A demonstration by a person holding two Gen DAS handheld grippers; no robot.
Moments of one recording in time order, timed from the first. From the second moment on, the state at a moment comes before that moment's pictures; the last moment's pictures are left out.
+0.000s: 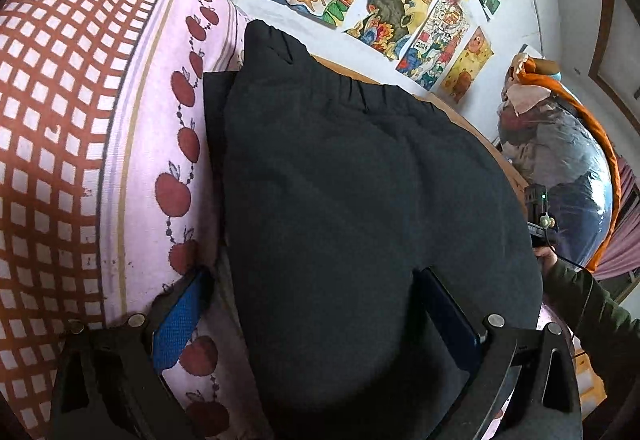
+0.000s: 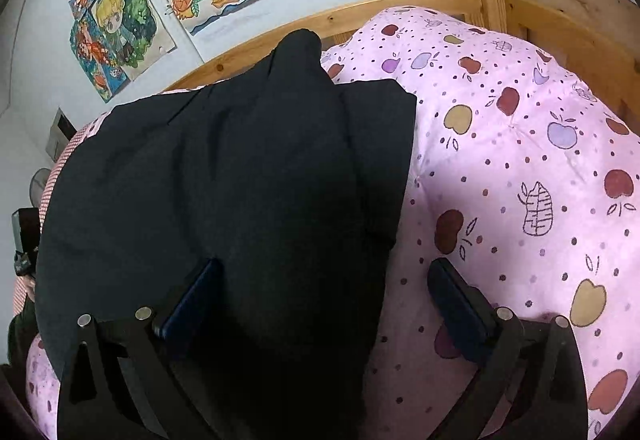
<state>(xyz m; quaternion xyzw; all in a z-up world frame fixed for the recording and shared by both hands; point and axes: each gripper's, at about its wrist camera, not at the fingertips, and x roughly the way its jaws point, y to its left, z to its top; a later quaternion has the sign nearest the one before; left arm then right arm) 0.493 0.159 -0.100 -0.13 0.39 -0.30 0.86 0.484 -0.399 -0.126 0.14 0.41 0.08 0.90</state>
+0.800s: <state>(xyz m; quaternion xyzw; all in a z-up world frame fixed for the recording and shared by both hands) 0.513 0.147 -0.105 -0.12 0.41 -0.31 0.85 0.475 -0.376 -0.138 0.19 0.41 0.16 0.88</state>
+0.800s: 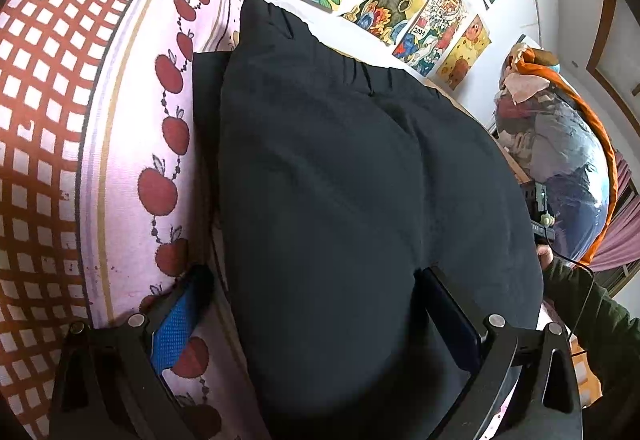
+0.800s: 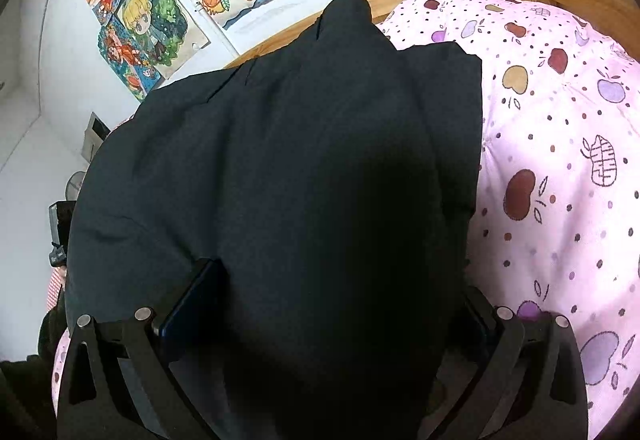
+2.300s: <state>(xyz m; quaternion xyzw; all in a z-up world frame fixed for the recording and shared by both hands) 0.487 0.111 -0.044 -0.14 0.46 -0.21 0.85 0.431 -0.352 -0.069 0.21 0.39 0.05 0.89</state>
